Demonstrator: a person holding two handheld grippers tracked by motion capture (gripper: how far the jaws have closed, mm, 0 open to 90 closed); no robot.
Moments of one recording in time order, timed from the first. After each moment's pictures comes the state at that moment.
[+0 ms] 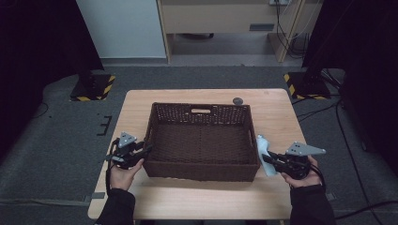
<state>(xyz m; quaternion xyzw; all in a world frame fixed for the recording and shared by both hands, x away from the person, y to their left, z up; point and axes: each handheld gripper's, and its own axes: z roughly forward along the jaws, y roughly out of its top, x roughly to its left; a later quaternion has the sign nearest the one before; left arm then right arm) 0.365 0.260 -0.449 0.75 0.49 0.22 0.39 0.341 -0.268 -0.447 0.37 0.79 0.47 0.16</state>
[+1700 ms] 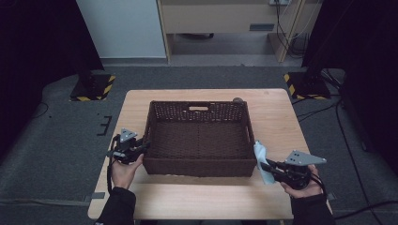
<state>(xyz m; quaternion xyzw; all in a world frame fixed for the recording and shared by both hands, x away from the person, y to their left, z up) 0.378 0.262 -0.450 0.74 0.51 0.23 0.37 0.313 -0.258 -0.442 0.35 0.79 0.47 0.16</state>
